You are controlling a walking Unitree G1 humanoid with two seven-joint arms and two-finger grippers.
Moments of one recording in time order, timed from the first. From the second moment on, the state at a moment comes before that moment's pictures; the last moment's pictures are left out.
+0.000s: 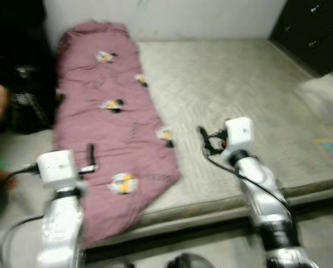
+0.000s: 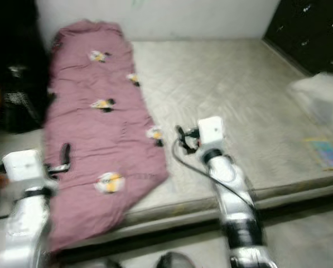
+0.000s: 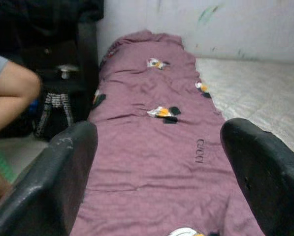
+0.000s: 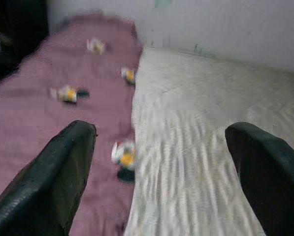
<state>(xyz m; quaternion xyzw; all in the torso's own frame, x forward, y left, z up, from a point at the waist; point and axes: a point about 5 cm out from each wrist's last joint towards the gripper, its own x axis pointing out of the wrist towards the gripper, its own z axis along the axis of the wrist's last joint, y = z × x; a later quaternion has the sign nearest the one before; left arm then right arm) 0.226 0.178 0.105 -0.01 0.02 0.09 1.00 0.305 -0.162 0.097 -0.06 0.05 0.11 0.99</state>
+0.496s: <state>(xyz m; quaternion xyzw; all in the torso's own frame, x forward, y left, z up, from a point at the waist) 0.219 0.192 0.104 0.02 0.02 0.12 0.99 0.309 -0.148 0.101 -0.05 0.04 0.13 0.99</state>
